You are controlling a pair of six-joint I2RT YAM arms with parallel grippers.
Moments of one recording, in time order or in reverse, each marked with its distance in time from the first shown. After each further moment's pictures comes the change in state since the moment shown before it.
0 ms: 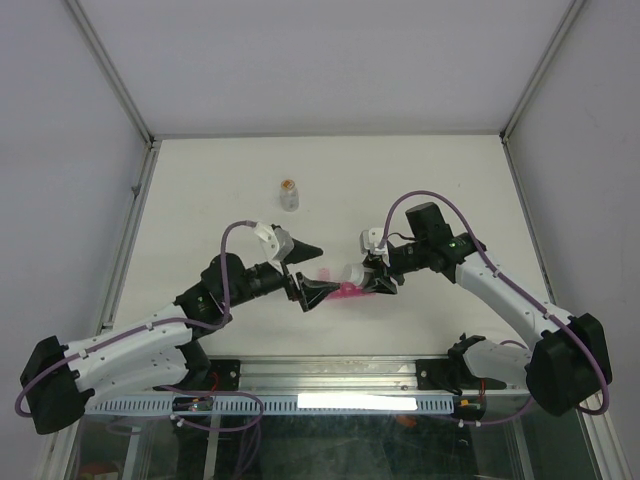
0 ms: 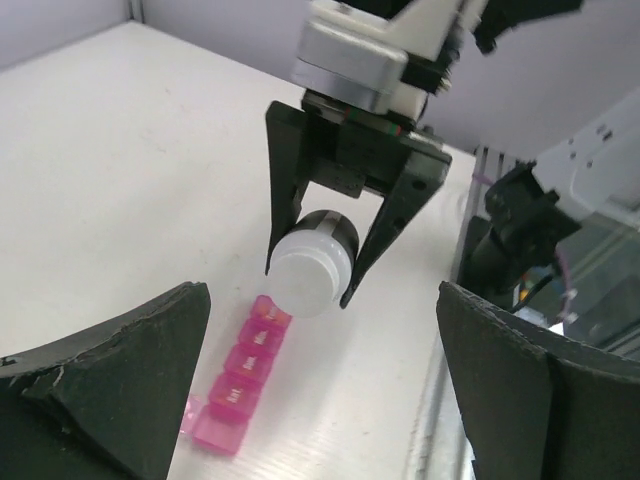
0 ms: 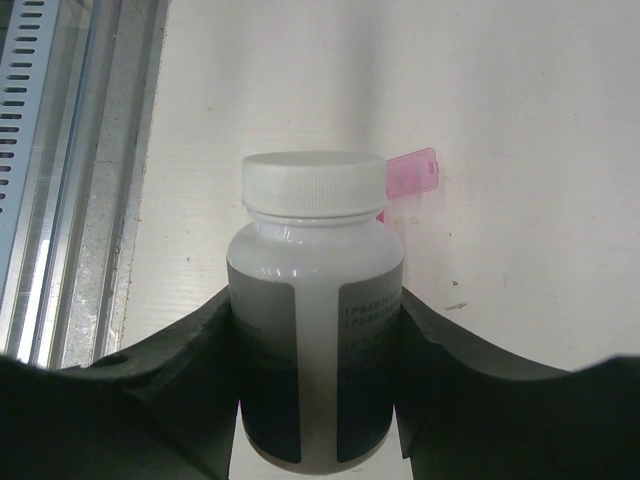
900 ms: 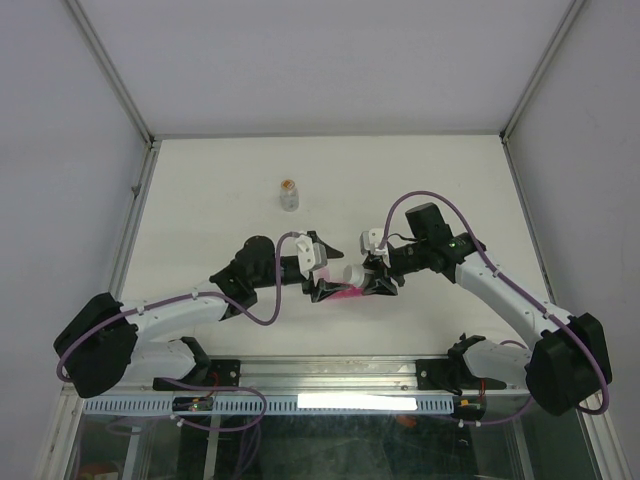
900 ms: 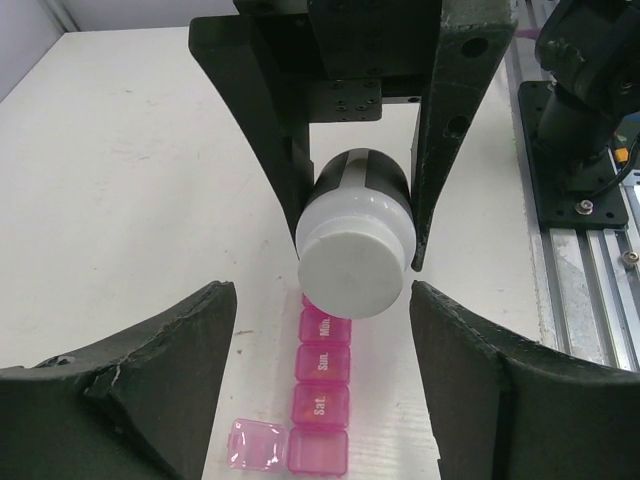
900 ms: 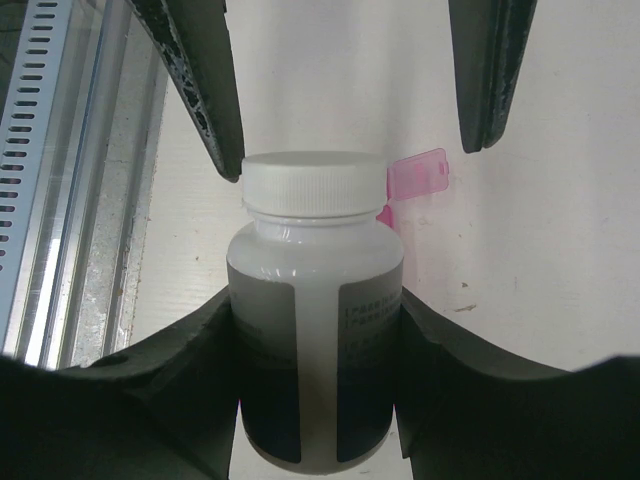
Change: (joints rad) left arm 0.079 0.333 0.016 0.193 0.319 0.484; right arm 0.000 0.002 0.000 -0.016 -0.014 -0.006
